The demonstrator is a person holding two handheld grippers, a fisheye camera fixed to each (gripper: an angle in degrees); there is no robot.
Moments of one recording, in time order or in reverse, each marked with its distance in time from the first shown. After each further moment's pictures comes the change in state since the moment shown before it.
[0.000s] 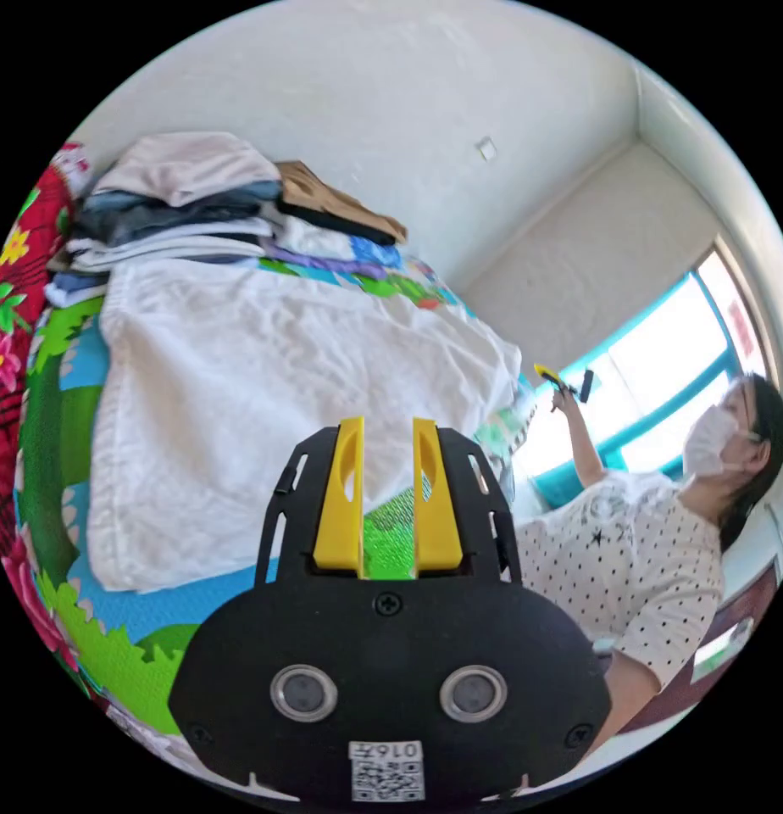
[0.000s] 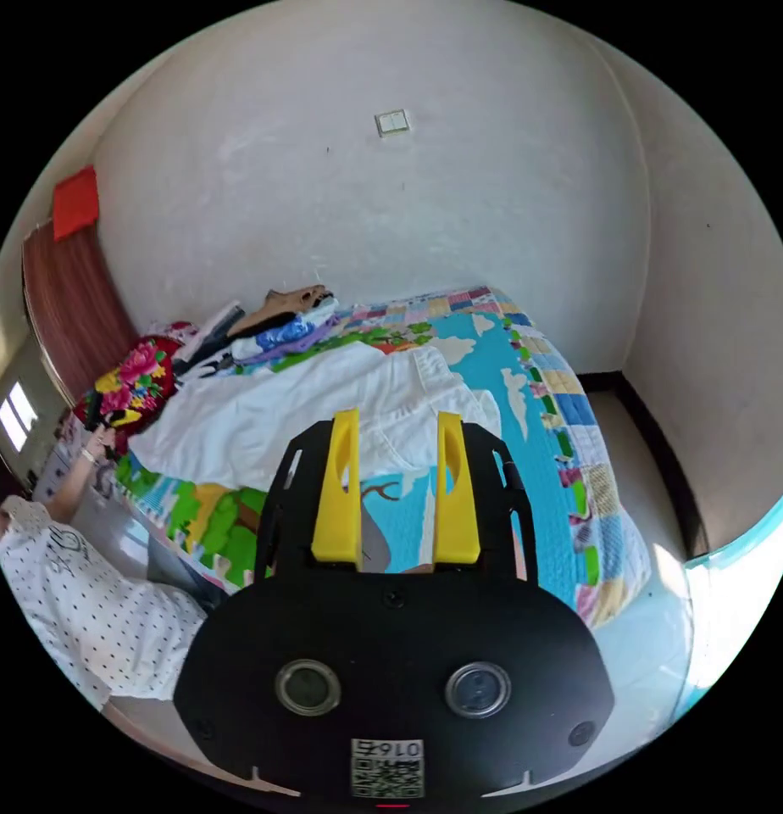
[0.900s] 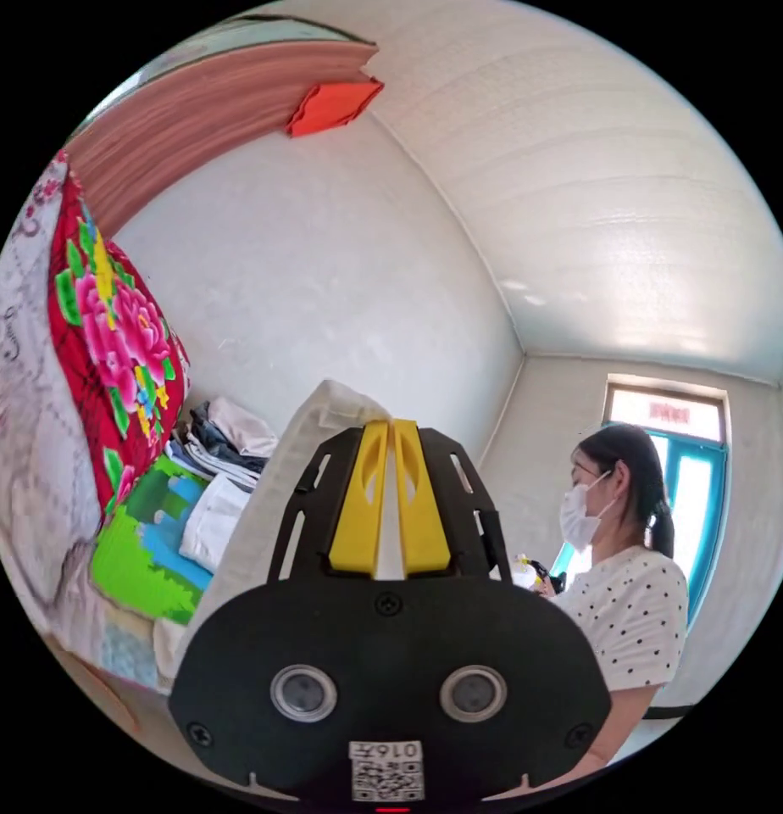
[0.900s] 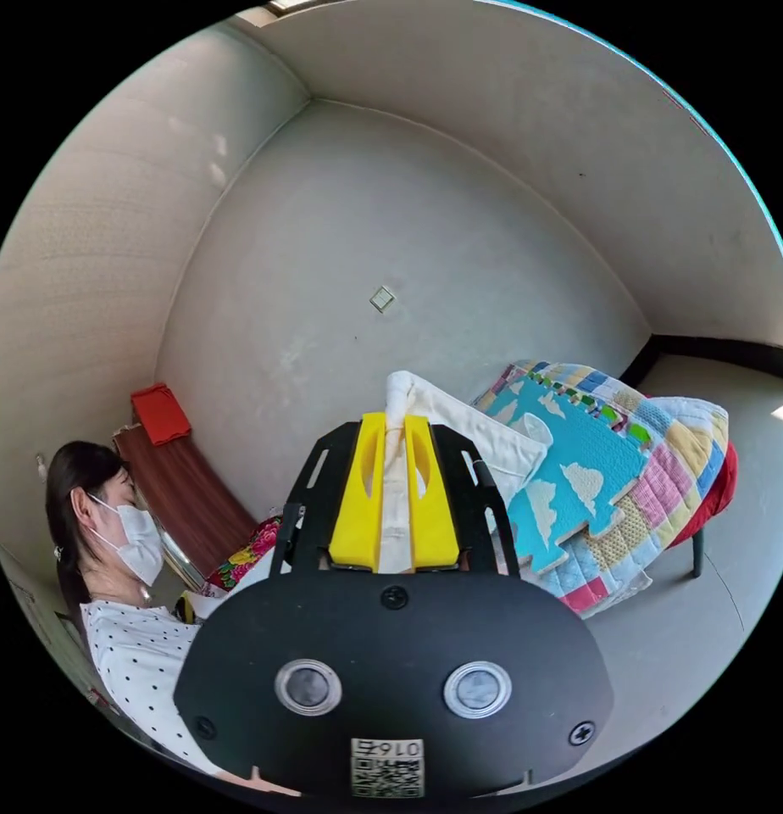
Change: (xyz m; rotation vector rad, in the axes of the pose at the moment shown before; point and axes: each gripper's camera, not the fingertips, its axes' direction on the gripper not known) left arm 0.136 0.420 0.165 1.120 0.057 0.086; right arm 0.009 0.194 -0.194 0.583 -0.444 0.464
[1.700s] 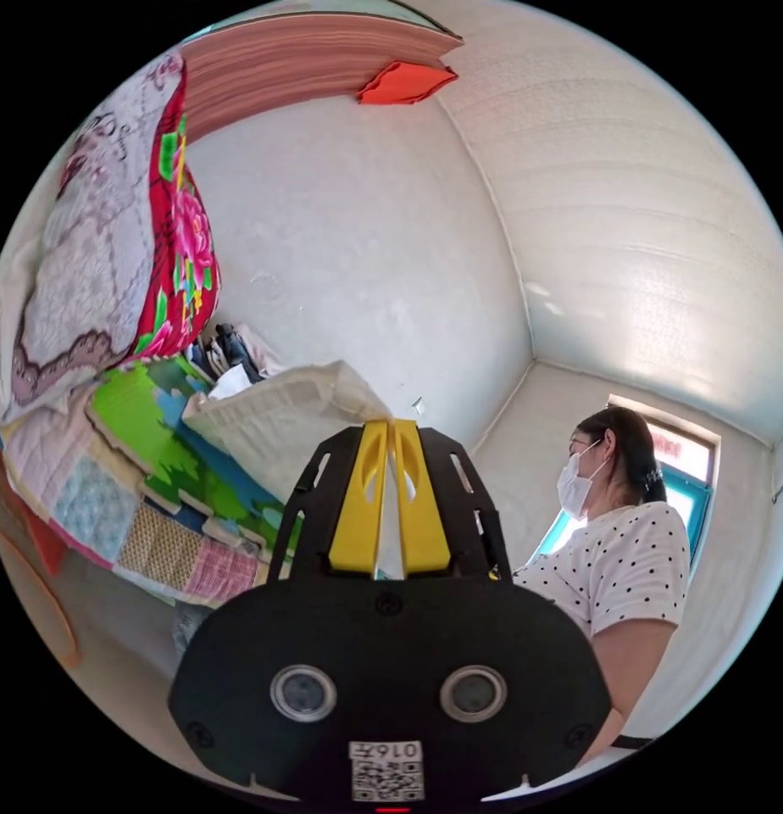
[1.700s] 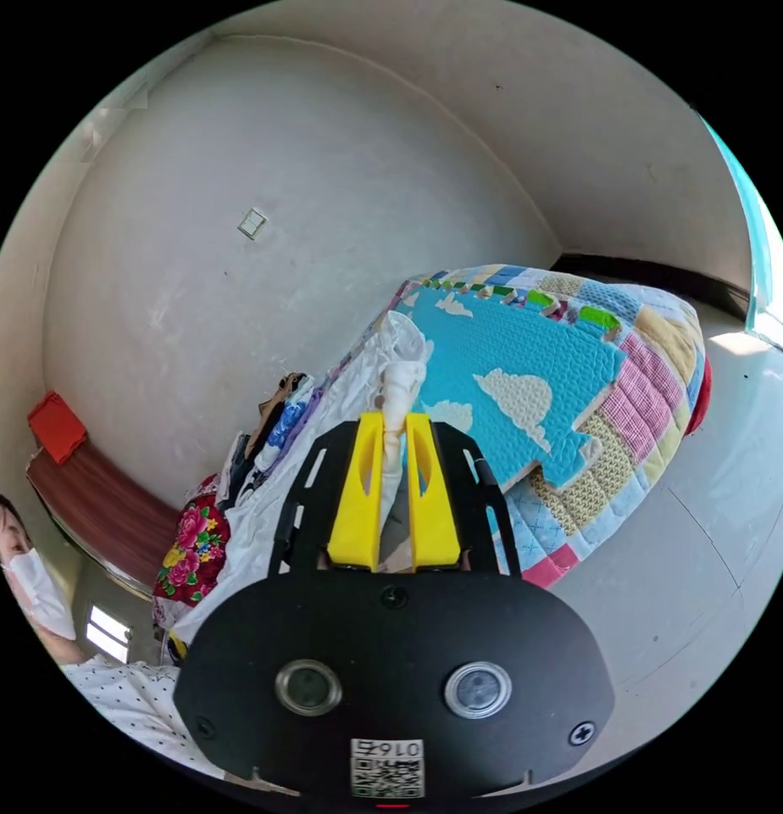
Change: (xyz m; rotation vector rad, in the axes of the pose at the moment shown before) left arm -0.023 0.288 0.051 -0.067 0.020 -0.187; right arm 0.053 0.037 0.089 -0.226 0.336 0.162
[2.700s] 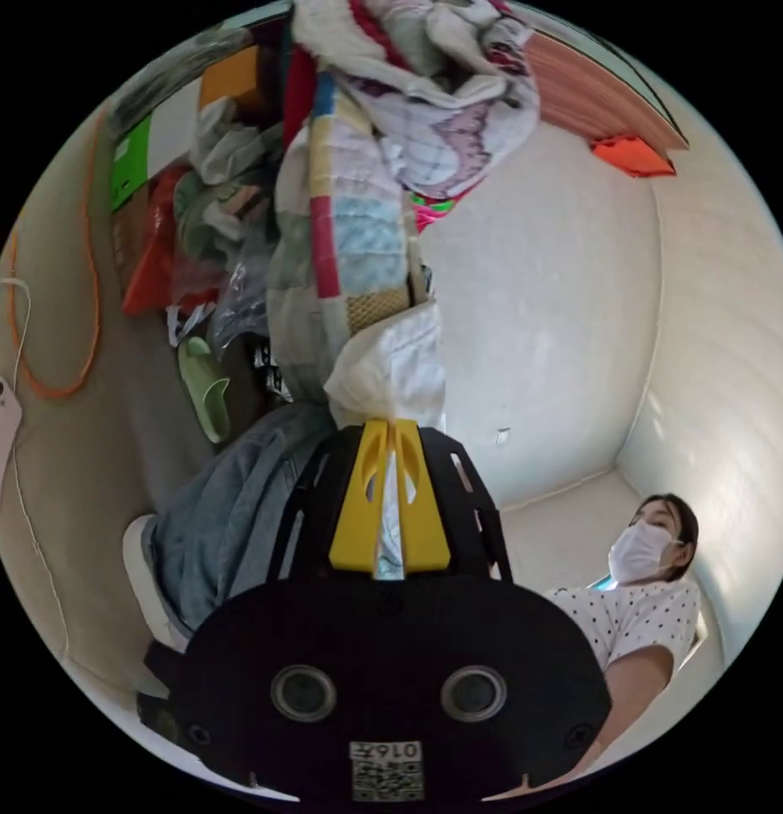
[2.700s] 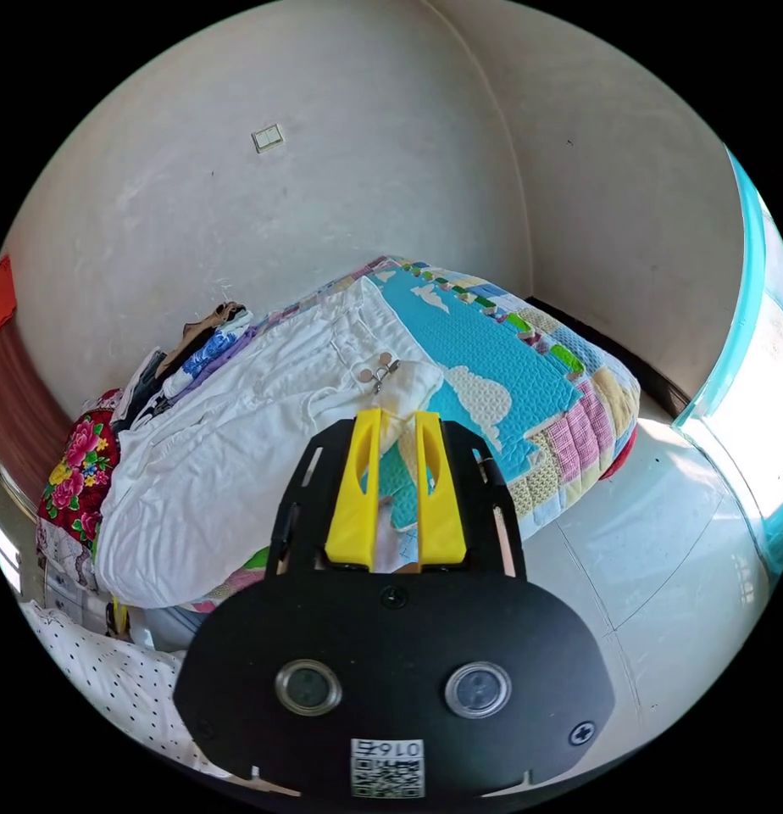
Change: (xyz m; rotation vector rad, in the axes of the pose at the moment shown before) left arm -0.013 0.031 0.021 0.008 -0.258 -0.588; right arm -0.088 -0.050 0.038 -0.082 0.378 -0.296
